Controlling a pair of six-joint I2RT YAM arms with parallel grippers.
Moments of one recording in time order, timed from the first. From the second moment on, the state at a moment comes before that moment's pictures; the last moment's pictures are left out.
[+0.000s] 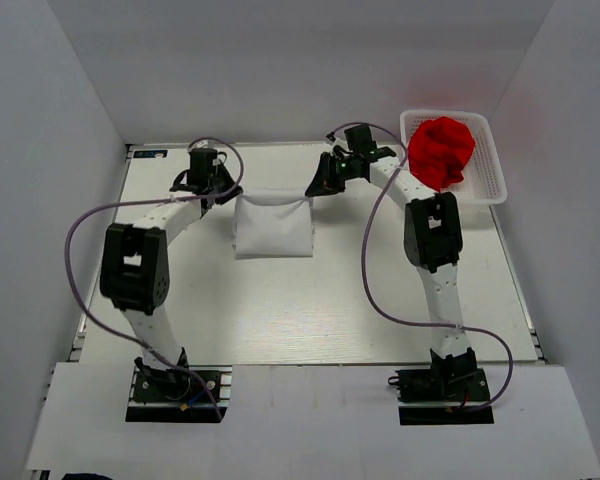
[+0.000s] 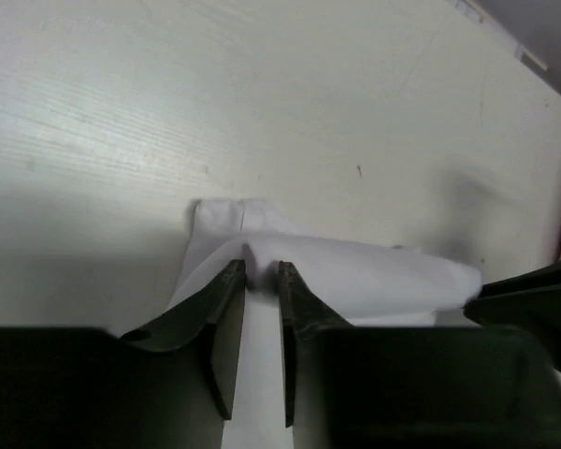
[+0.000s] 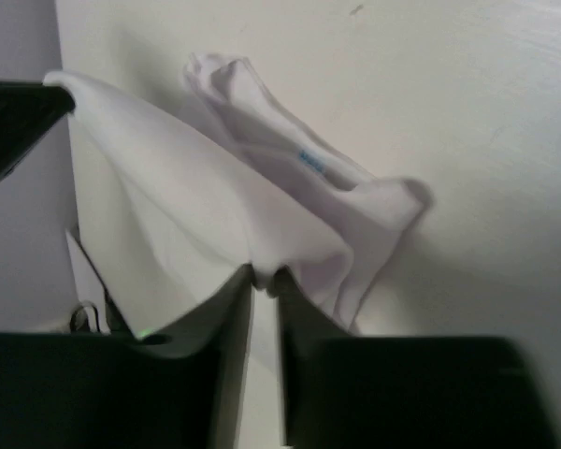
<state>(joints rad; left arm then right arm) -0.18 1.80 1.26 -0.10 0.04 -0.66 0.38 2.36 2.04 -0.56 -0.73 0.44</state>
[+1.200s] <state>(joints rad) -0.21 2.00 1.33 -0.31 0.21 -0.37 0.41 1.97 1.46 -0.25 -0.51 0.43</state>
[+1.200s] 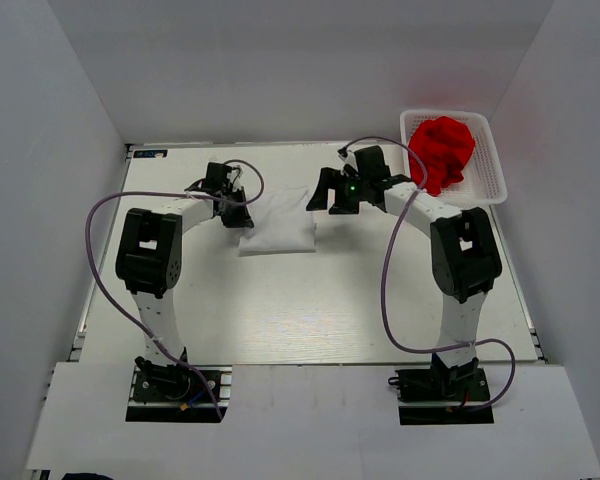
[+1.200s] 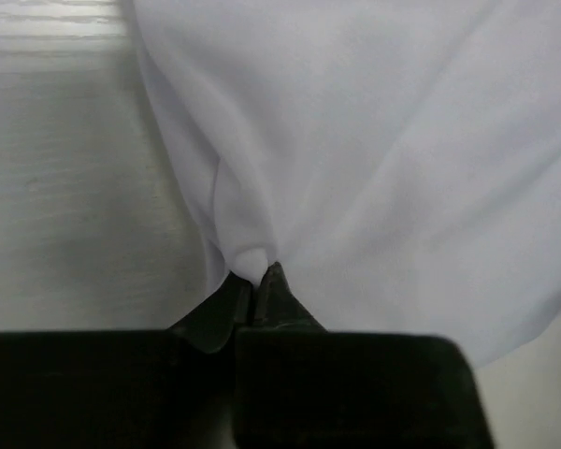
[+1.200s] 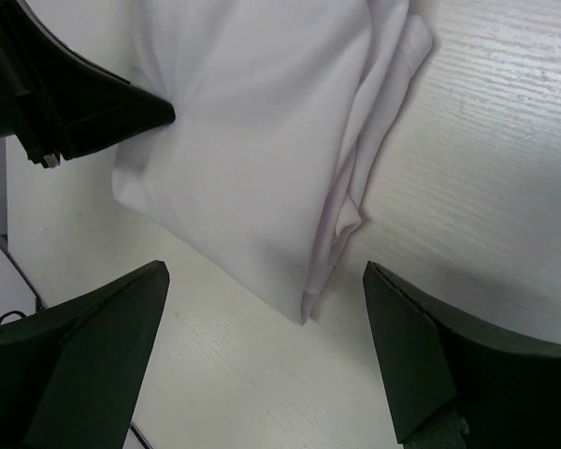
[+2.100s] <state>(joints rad) 0.02 2.33 1.90 -0.49 -0.53 -0.03 0.35 1.90 1.44 -0.27 -0.41 0.32</state>
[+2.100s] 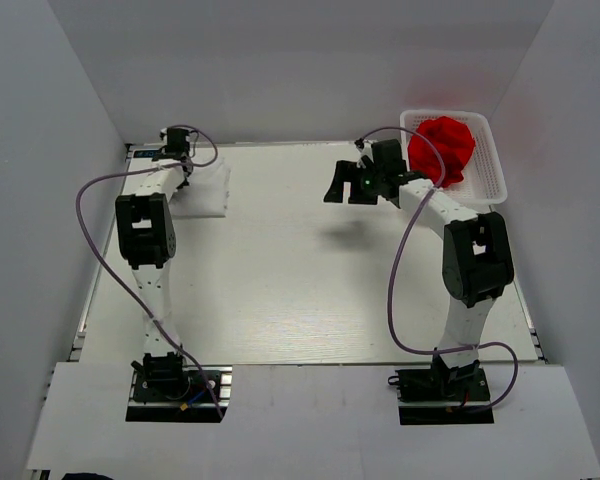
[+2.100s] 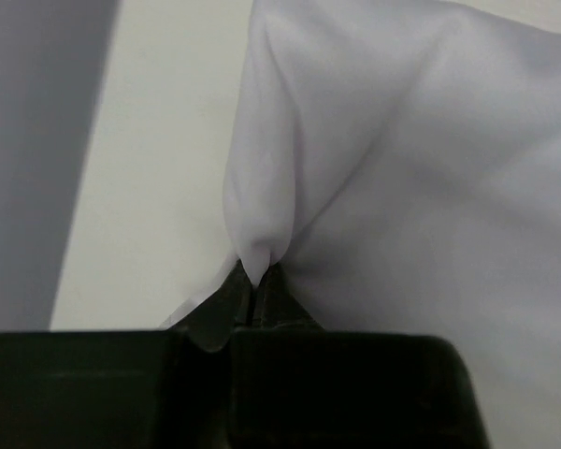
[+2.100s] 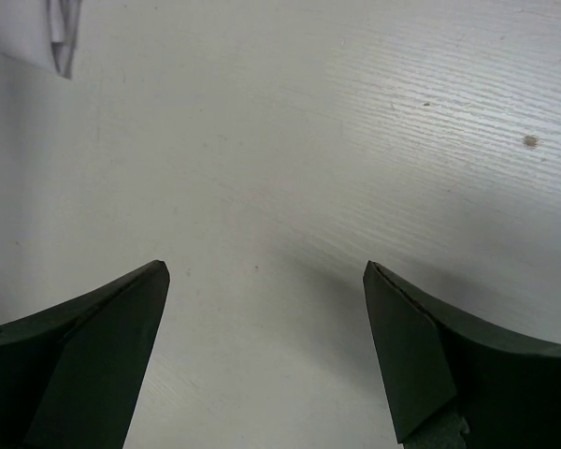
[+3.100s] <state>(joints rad) 0.23 2.50 2.21 -0.38 -0.48 0.15 0.31 1.87 1.44 -0.32 -0.43 0.31</state>
